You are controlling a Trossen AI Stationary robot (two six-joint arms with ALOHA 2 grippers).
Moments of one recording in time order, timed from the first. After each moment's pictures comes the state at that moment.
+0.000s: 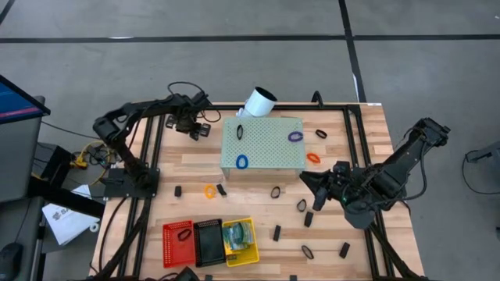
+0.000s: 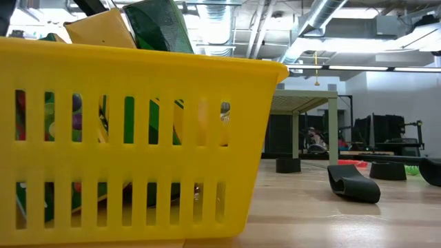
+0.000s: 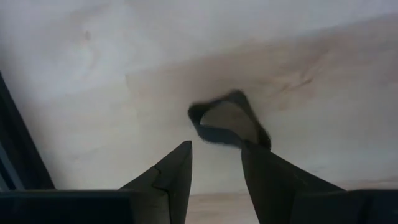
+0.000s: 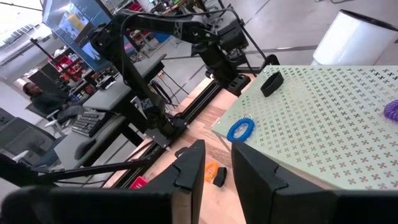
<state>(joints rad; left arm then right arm) 0.81 1.69 1.02 -0.86 -0.15 -0.53 0.76 1.22 1.13 -0.60 1.20 1.25</state>
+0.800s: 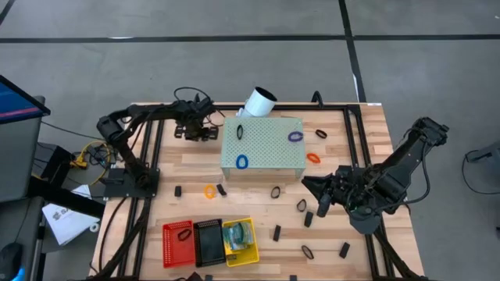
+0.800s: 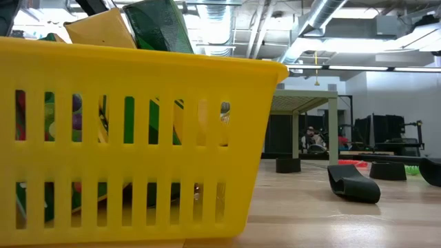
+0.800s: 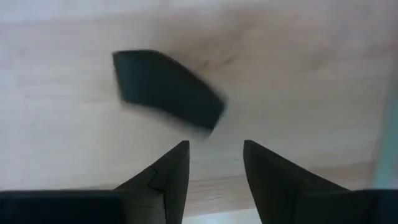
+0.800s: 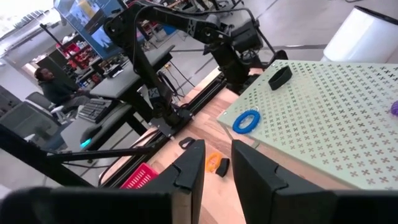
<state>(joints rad) 0.74 1.70 0.97 -0.73 0.01 -0.74 0.81 1.22 1.13 -0.62 1.21 1.23</state>
